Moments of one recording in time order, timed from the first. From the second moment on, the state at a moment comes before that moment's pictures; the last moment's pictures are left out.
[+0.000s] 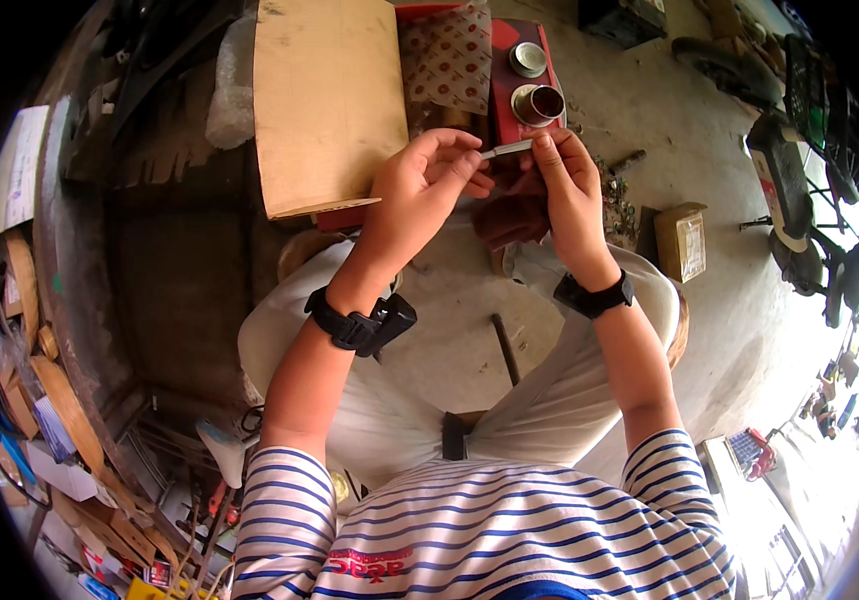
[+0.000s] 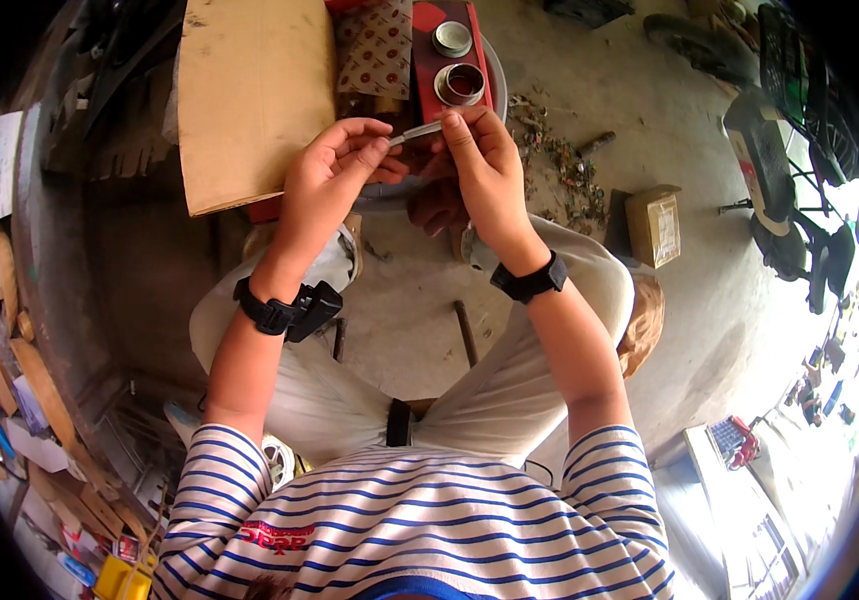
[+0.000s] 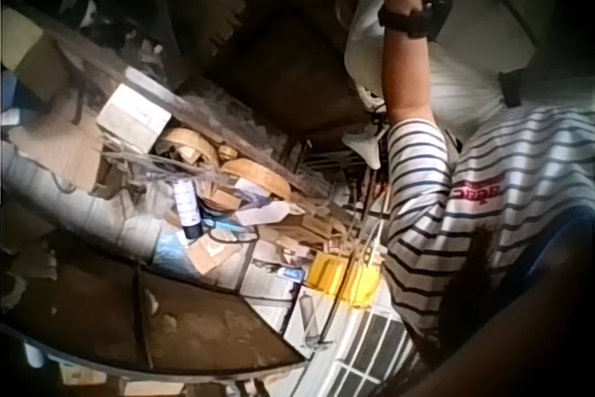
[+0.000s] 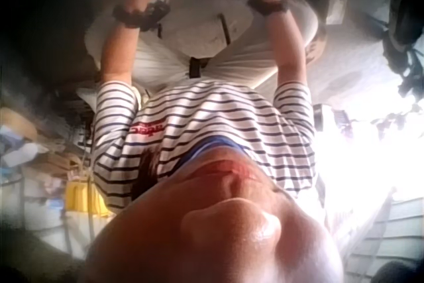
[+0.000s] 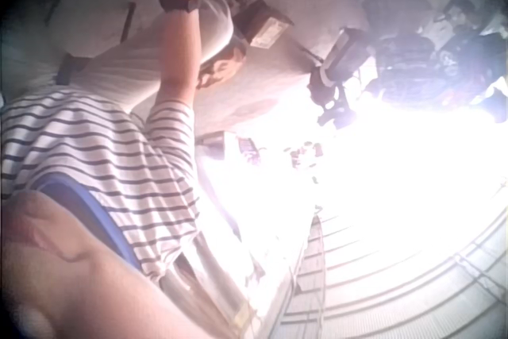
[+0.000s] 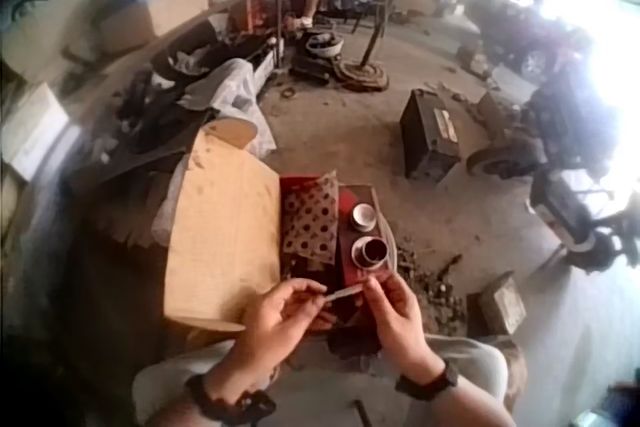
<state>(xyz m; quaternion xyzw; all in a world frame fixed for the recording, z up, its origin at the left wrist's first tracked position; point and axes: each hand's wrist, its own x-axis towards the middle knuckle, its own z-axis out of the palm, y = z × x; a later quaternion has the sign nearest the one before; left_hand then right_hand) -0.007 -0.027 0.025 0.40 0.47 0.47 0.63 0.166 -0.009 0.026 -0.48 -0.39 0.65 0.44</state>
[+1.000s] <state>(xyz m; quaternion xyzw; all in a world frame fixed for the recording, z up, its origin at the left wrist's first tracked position) -0.014 -0.026 0.034 0.36 0.37 0.52 0.68 0.160 -0.015 0.028 -0.52 -0.52 0.45 0.50</state>
